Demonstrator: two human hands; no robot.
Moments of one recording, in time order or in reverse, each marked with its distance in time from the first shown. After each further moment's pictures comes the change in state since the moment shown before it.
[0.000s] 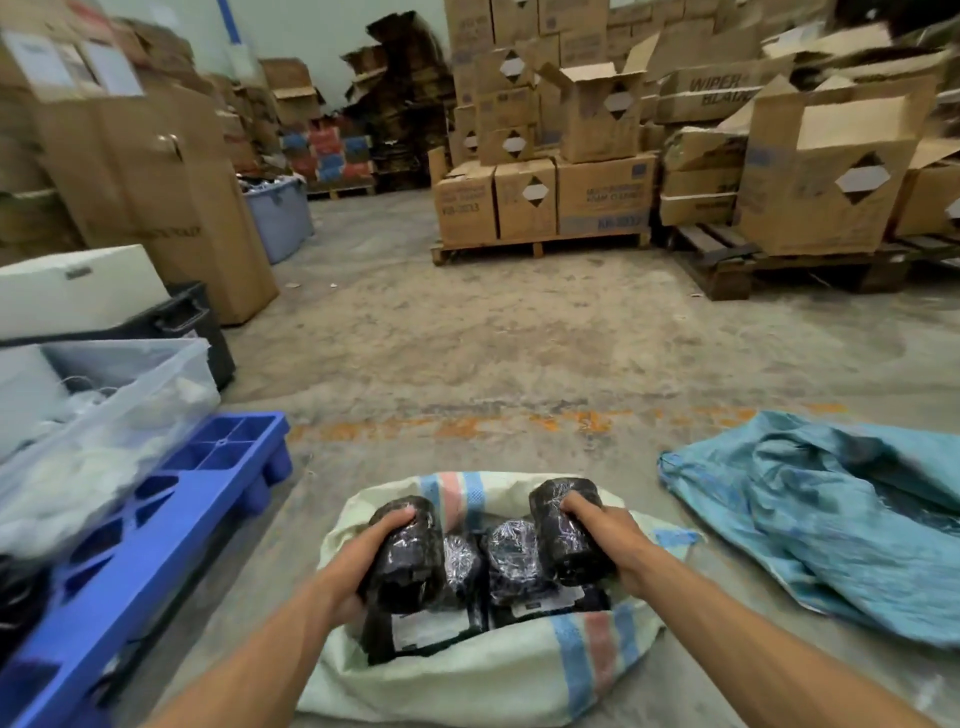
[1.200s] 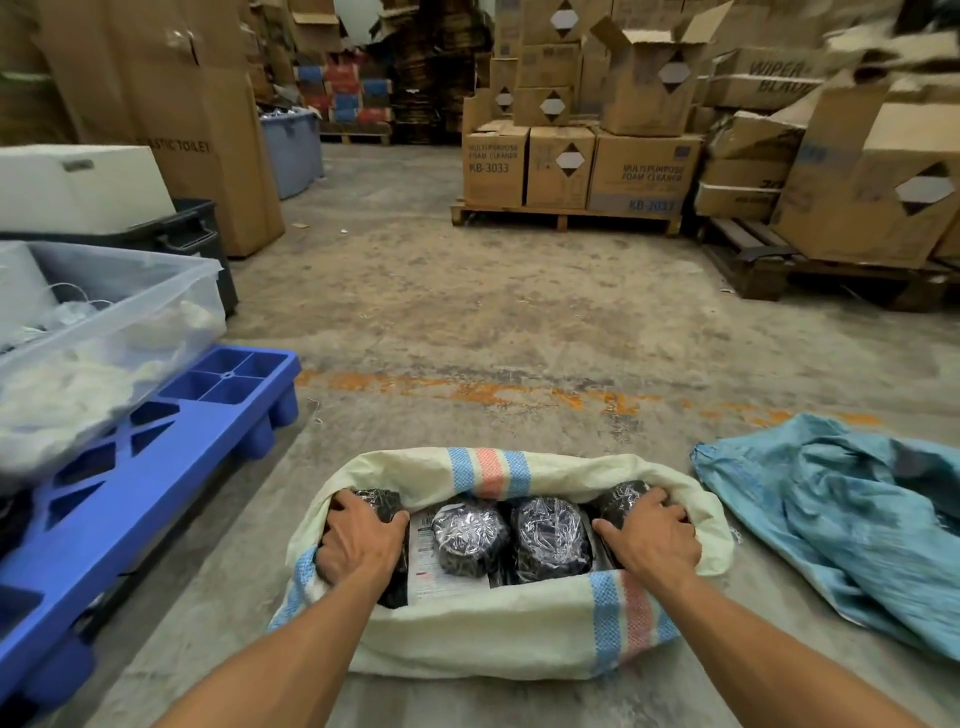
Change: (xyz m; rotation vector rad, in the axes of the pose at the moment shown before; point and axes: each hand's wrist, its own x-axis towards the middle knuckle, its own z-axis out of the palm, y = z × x) left_hand 0.060 -0.040 -0.037 0.938 0.782 0.099; right_hand 0.025 0.024 0.041 -1.145 0.559 0.070
